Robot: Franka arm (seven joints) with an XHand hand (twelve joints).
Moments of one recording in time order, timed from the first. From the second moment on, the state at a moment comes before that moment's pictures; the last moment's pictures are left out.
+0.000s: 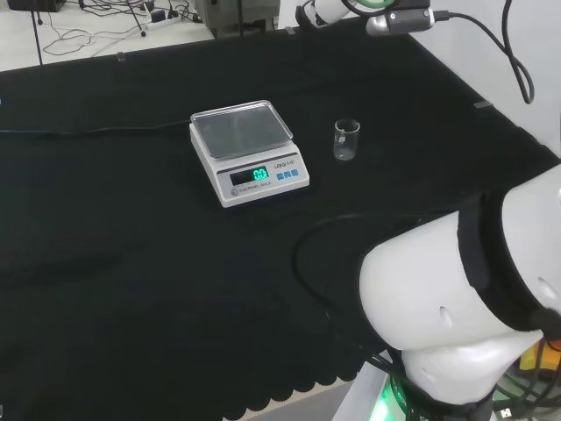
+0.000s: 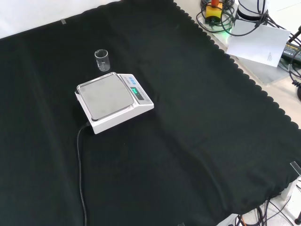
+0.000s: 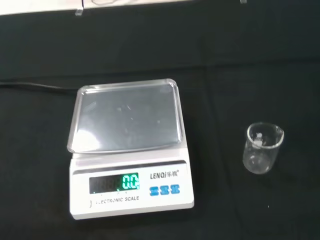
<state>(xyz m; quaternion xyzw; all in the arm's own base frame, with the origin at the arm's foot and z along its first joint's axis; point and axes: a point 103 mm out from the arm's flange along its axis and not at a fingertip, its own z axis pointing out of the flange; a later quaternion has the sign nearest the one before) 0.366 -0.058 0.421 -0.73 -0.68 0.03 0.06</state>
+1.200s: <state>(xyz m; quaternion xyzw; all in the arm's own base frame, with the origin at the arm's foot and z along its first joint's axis) 0.458 -0.116 0.314 -0.74 -0.66 0.06 0.11</state>
